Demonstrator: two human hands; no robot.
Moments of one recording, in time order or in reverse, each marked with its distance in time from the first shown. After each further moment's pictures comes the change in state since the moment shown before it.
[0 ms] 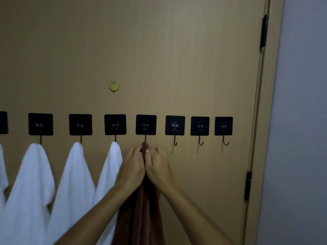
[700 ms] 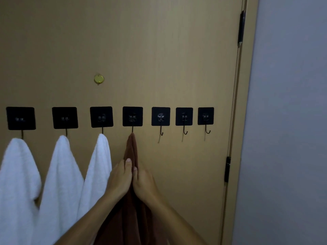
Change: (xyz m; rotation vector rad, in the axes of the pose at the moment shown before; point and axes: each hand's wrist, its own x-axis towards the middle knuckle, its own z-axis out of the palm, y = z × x) left_hand -0.048 -0.002 0.002 -0.023 -0.198 -0.483; right_hand -0.066 0.010 0.017 0.136 -0.176 0.271
